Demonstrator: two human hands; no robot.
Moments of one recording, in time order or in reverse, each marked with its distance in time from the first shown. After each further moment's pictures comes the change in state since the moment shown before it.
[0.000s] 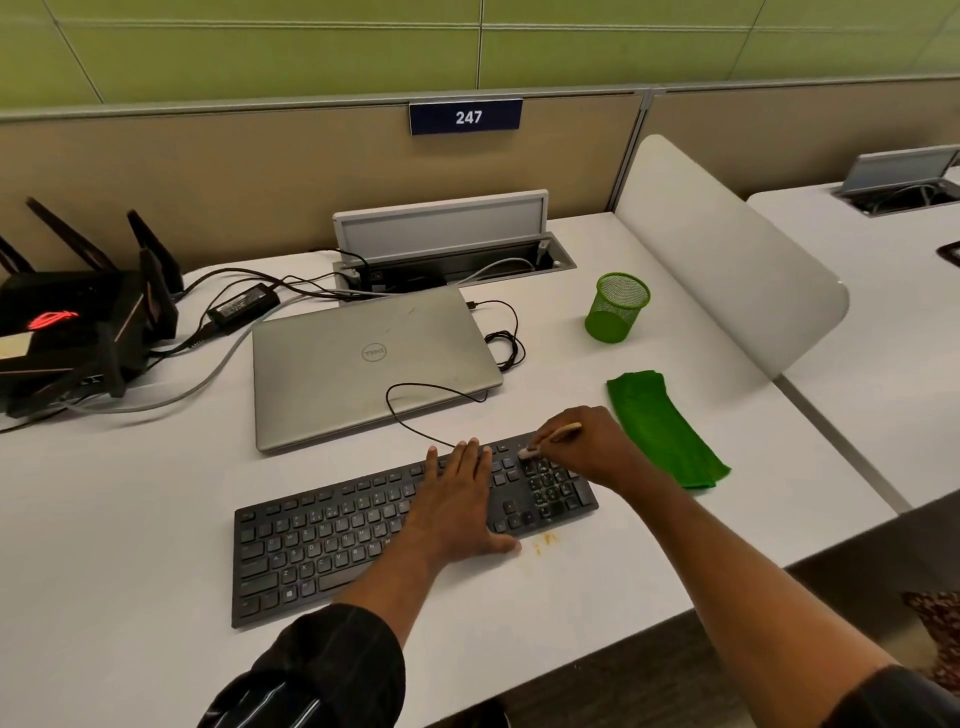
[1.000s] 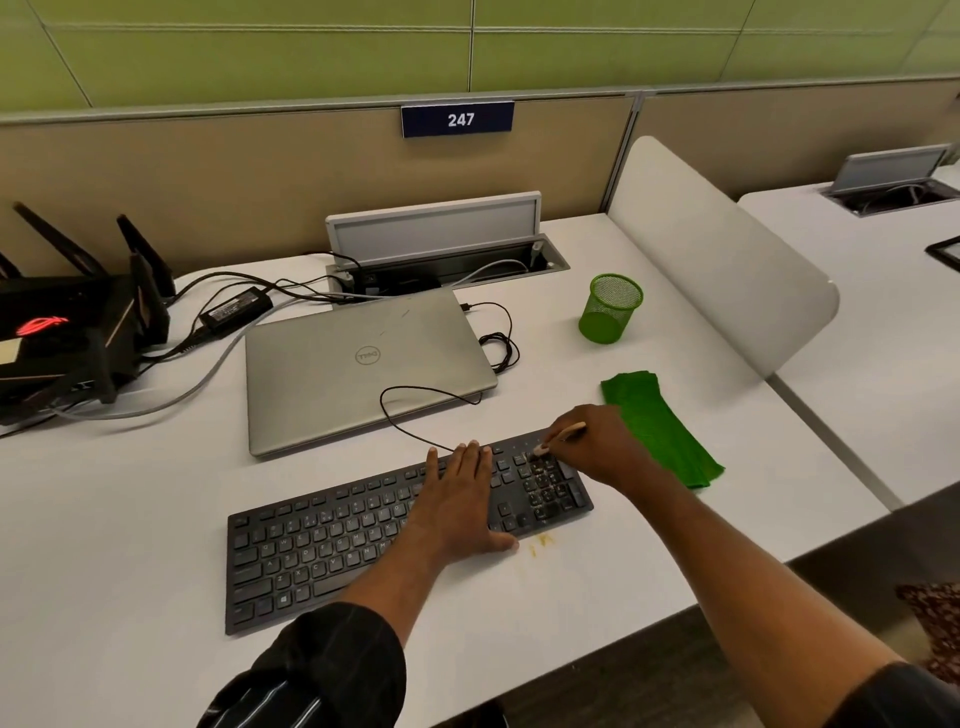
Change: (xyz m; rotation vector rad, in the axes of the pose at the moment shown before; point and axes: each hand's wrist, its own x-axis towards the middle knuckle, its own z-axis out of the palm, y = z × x) left_hand 0.005 0.005 -0.002 -0.011 0.012 0.006; right_hand 0.000 0.013 -0.008 -0.032 0.027 0.049
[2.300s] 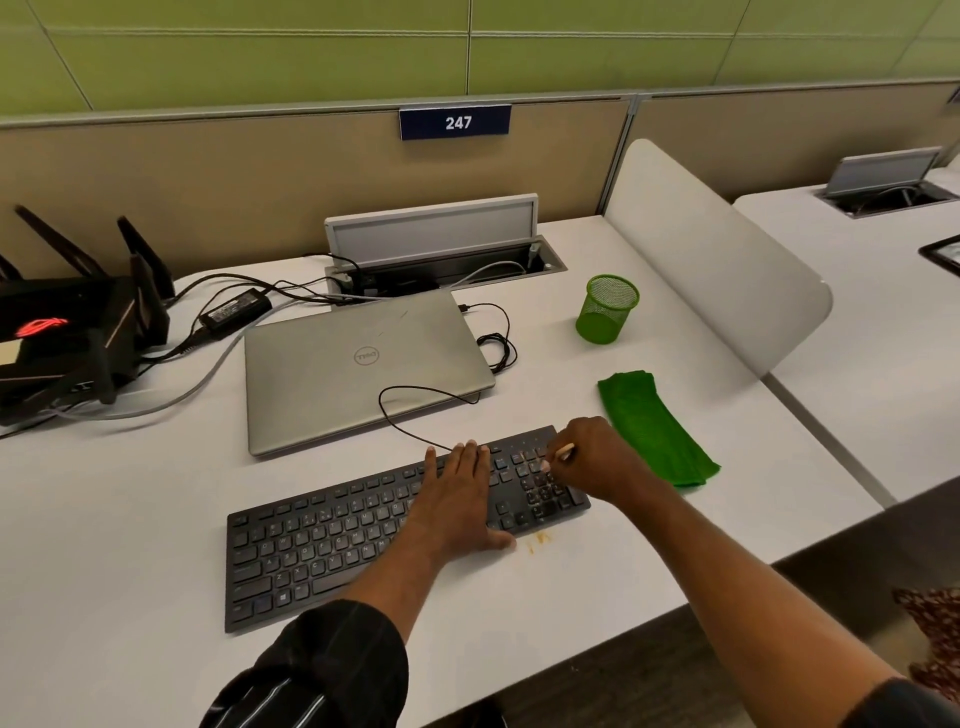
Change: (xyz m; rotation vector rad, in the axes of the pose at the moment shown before) left_hand 0.000 0.003 -0.002 0.005 -0.023 -0.008; right_hand -0.012 0.008 0.009 -0.151 -0.061 -0.060
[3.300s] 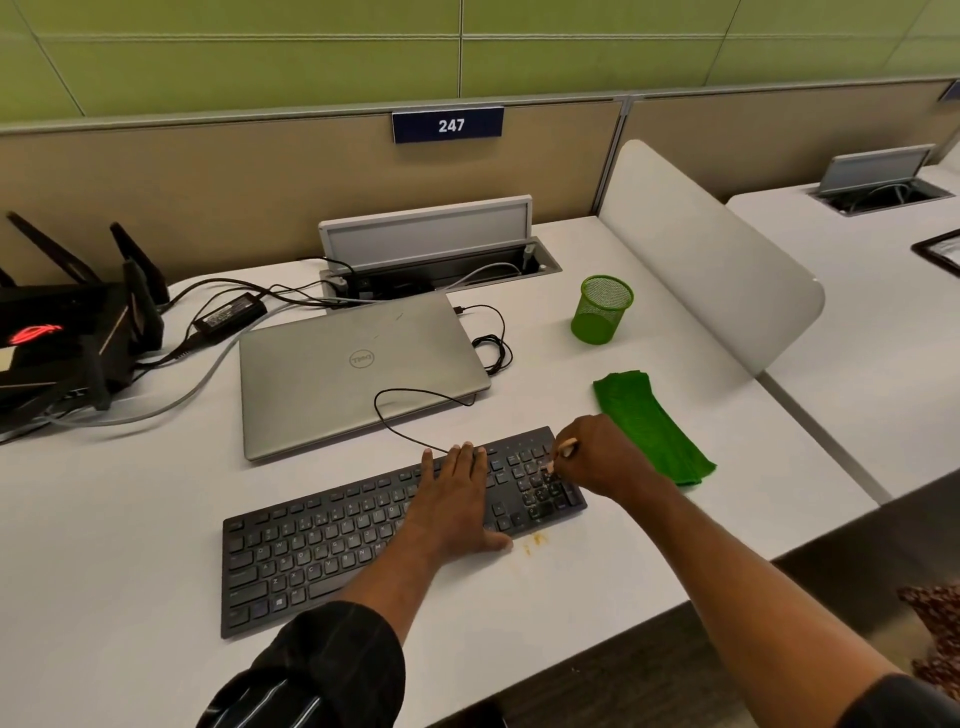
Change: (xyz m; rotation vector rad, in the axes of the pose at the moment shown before) left_hand 0.001 0.000 0.002 -0.017 0.009 -0.001; right_hand 0.003 0.015 -0.001 0.052 0.036 0.055
